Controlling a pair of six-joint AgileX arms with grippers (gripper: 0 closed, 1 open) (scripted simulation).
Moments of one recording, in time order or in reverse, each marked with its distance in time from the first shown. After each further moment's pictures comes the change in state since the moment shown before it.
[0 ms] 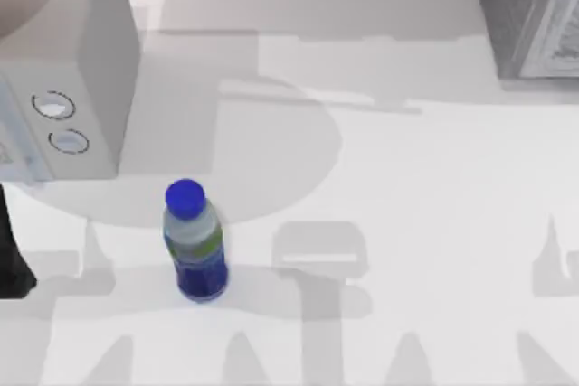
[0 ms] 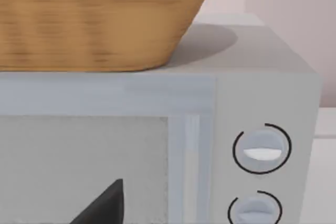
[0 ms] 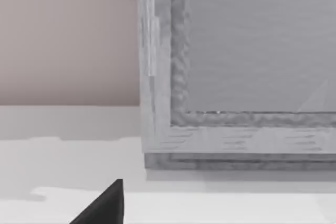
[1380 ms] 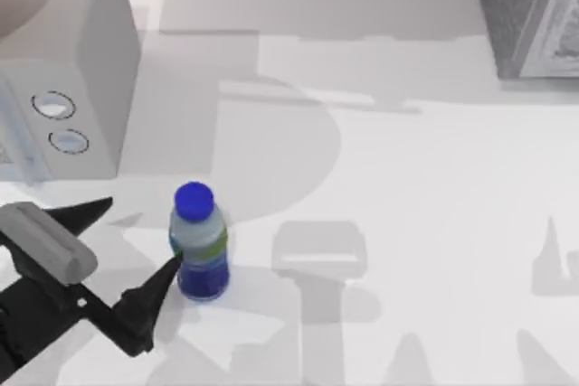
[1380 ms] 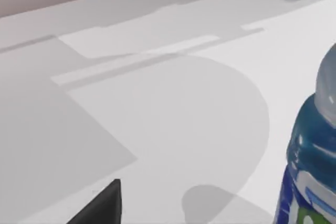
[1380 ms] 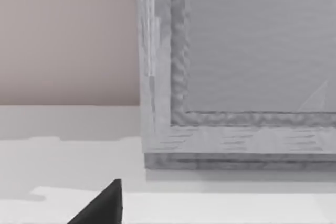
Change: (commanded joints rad) left arm -0.170 1.637 -0.081 1.487 0.528 0.136; right arm 0.000 0.000 0.000 0.000 0.000 0.000
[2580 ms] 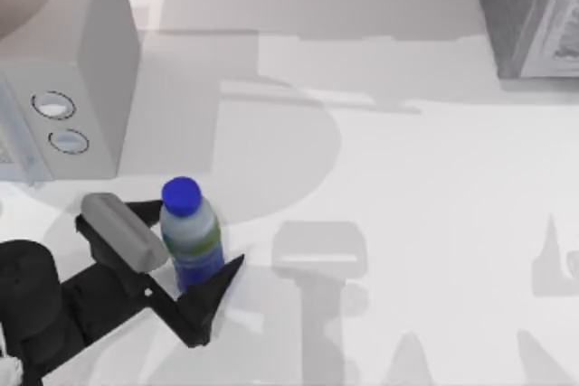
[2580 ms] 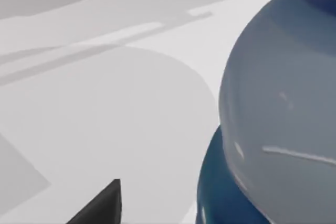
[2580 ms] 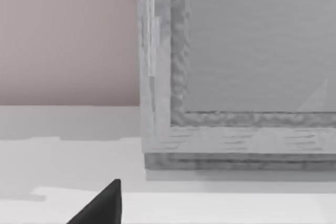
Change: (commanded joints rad) left arm -0.199 0.372 0.194 0.175 -0.078 -0.030; right arm 0.000 0.000 0.000 0.000 0.000 0.000
